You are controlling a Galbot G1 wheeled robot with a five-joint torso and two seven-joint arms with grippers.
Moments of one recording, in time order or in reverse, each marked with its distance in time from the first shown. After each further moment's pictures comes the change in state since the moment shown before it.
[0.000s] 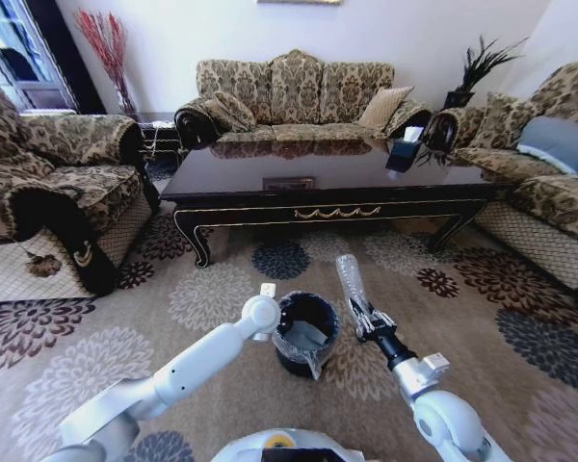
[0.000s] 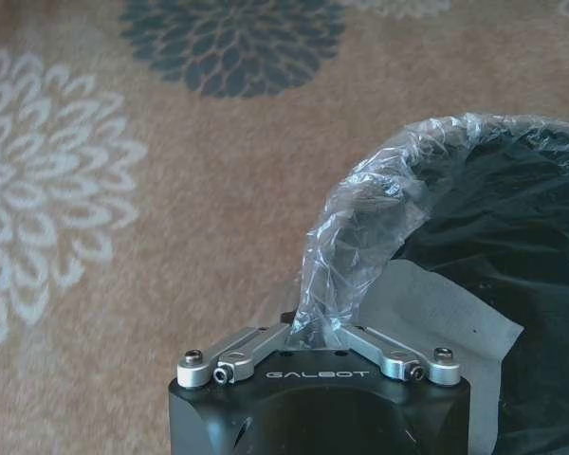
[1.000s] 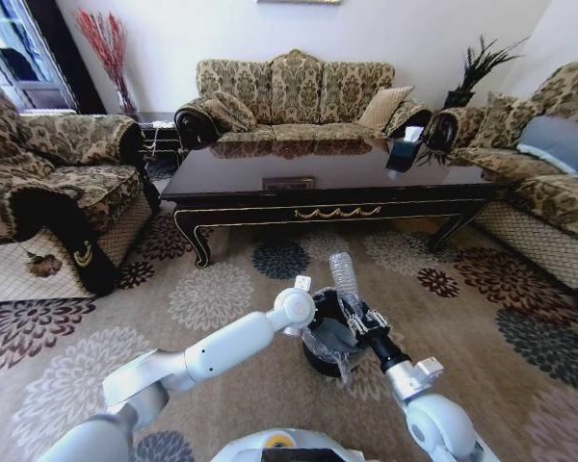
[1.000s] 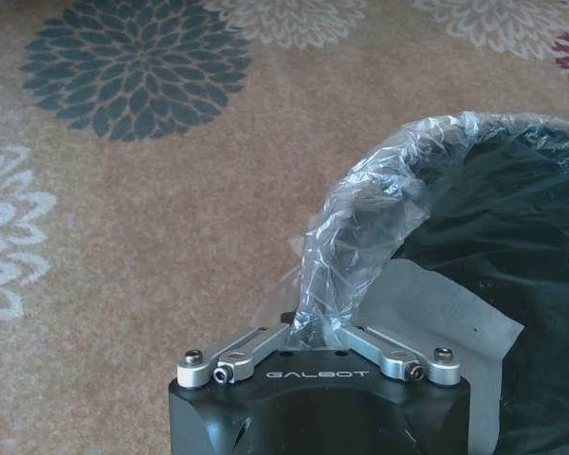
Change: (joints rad) left arm -0.112 -0.103 0.106 0.024 -0.046 -0.014 -0.003; right arm -0.007 0.020 -0.043 -0.017 -0.033 0.028 -0.002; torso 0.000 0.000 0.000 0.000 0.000
